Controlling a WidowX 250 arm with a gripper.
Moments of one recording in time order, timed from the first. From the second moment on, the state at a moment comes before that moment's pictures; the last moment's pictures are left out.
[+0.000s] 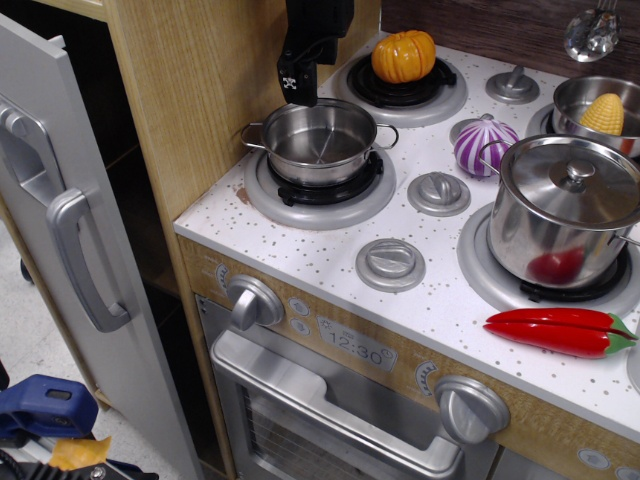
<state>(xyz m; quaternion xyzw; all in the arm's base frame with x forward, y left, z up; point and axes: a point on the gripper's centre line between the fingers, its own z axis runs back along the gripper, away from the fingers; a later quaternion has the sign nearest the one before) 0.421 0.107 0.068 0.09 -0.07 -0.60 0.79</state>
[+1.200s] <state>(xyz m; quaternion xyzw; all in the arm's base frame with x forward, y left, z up) 0.437 0.104 0.030 0.04 -0.07 -0.63 0.77</state>
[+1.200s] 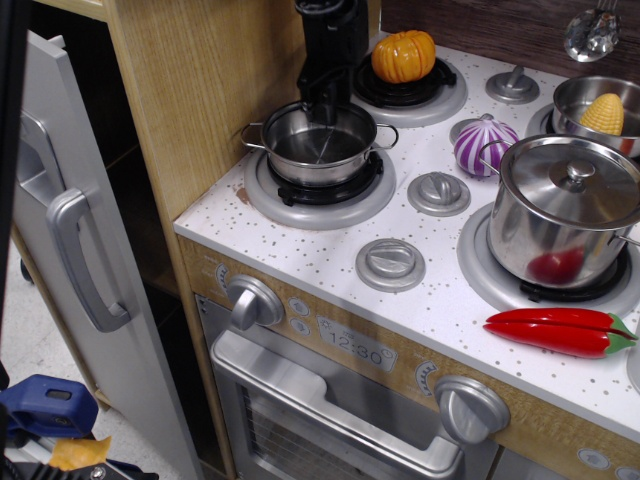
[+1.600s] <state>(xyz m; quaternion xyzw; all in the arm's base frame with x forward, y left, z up) 0.443 0.103 0.030 0.03 -0.08 -0.64 0.77</state>
